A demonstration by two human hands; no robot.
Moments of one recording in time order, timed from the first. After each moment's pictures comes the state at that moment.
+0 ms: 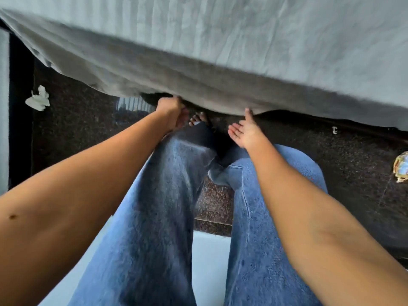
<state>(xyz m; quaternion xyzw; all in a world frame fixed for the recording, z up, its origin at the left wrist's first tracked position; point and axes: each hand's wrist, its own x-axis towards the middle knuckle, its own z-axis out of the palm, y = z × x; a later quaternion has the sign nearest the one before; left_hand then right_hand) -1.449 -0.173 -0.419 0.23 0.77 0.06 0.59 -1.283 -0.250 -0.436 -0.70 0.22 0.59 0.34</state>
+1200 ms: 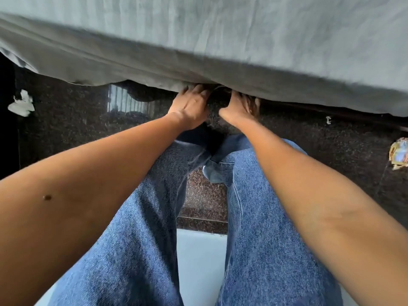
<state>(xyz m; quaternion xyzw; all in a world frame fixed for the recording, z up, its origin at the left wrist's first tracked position) -1.396 -0.187 -0.427 0.83 0.45 -0.18 0.28 -1.262 -0.230 -0.429 -0.81 -0.47 0.33 -0.10</state>
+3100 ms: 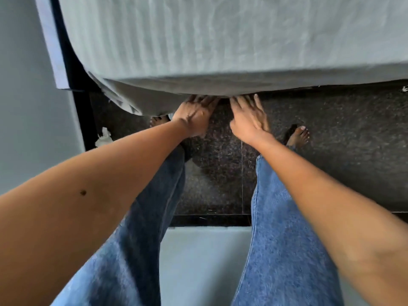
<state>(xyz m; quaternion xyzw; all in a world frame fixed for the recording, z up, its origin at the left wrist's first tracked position) -1.578 -0.090 -0.398 0.89 0.27 -0.30 0.19 -1.441 -0.183 -0.414 -0.75 -0.57 0.32 -0.07</state>
